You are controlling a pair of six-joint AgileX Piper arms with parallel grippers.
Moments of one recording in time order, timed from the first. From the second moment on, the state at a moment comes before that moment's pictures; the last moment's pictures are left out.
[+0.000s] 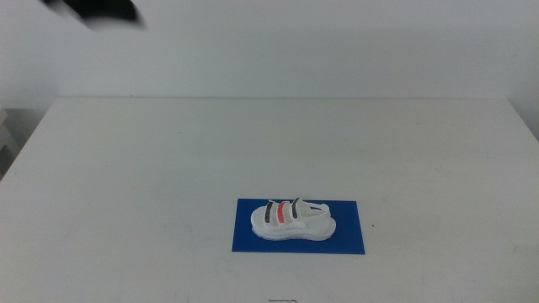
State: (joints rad) left arm -0.65 1.47 -1.85 0.33 1.26 -0.97; right arm -0.02 -0.01 0.03 0.02 0.38 -0.09
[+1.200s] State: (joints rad) left arm -0.02 0.15 -0.32 -0.04 0.28 0.13; right arm -0.02 -0.01 0.03 0.02 0.38 -0.09
